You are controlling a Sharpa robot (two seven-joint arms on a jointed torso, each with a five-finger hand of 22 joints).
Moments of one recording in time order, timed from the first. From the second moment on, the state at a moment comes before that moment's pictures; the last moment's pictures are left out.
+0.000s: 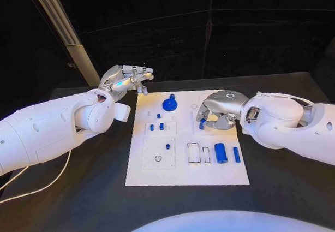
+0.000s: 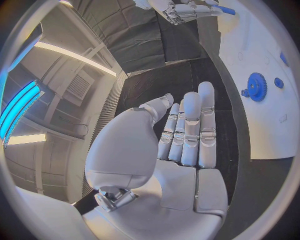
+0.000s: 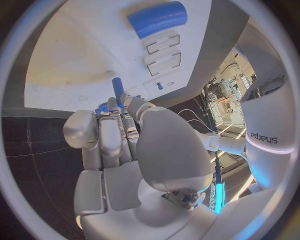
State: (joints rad) left arm 1.27 -0.75 -0.15 1.31 -0.05 -0.20 0.40; left_hand 1.32 -0.10 0.44 0.01 0.10 1.01 0.18 0.12 0.07 1.06 0.11 0.26 0.07 1.19 0.02 0.99 0.48 0.18 1.17 0.13 0.63 0.71; right arm 1.12 -0.86 0.00 1.69 -1.75 -0.17 -0.13; right_hand 1.45 -0.04 0.46 -0.04 0.06 1.11 0.14 0.09 0.07 1.22 0.08 0.12 0.07 1.46 -0.01 1.25 1.06 0.12 1.37 0.08 1.25 0.97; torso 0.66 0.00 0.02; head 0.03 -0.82
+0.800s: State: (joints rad) left arm 1.27 -0.74 -0.15 1.31 -0.05 -0.20 0.40; left_hand 1.32 -0.10 0.44 0.01 0.10 1.01 0.18 0.12 0.07 1.06 0.11 0.26 0.07 1.19 0.02 0.99 0.48 0.18 1.17 0.13 0.63 0.71; right arm 1.11 -0.68 0.01 1.72 -1.64 -0.25 -0.07; right_hand 1.44 -0.05 0.48 -0.04 0.06 1.11 0.14 0.09 0.07 1.22 0.09 0.11 0.07 1.46 -0.01 1.25 1.06 0.12 1.37 0.08 1.25 0.97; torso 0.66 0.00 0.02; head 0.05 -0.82
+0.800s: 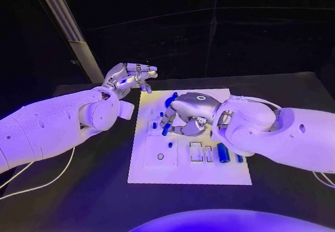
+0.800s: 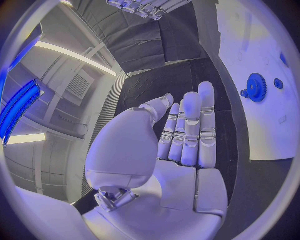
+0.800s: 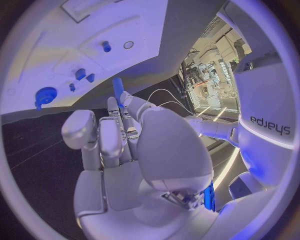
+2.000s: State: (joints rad) left arm 1.27 -0.73 -0.15 1.30 -0.05 -0.20 0.40; left_hand 1.32 -0.10 0.44 0.01 0.10 1.01 0.18 0.12 0.07 1.06 0.11 0.26 0.07 1.19 0.02 0.99 0.48 0.18 1.17 0.13 0.63 0.71; right arm 1.06 -0.56 -0.03 1.60 -1.71 -0.11 -0.03; right_hand 1.43 -0.06 0.48 -0.04 0.06 1.11 0.15 0.08 0.07 1.23 0.07 0.11 0.07 1.46 -0.01 1.25 1.06 0.12 1.37 0.08 1.25 0.97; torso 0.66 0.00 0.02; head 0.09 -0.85
